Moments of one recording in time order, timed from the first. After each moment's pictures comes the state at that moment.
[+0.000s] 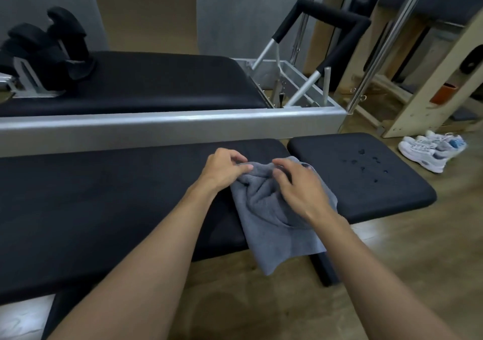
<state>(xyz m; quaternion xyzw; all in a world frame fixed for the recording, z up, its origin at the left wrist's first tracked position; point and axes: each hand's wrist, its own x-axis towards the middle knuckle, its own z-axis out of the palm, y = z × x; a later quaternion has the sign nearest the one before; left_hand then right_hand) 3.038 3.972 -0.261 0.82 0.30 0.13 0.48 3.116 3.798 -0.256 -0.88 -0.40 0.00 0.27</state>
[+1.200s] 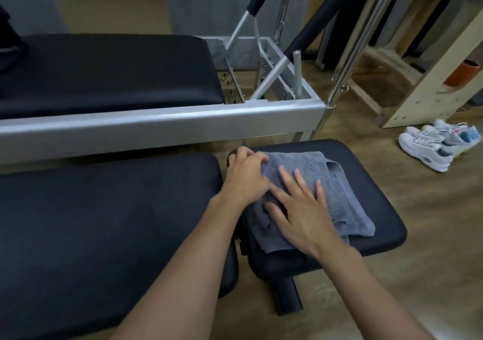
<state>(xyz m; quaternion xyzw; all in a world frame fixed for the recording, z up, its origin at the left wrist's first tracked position) 3.257 3.845 -0.255 0.90 0.26 0.07 0.33 3.295 3.692 -0.271 -0.88 -0.46 0.04 0.07</state>
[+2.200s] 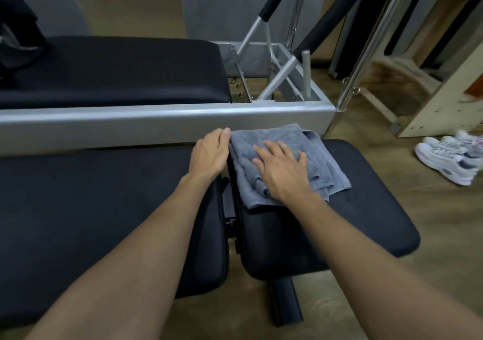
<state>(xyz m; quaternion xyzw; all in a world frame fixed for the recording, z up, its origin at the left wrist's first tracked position) 3.261 3.912 -0.296 0.84 0.36 0.24 0.33 3.351 3.764 -0.291 -0.89 -0.44 0.01 0.09</state>
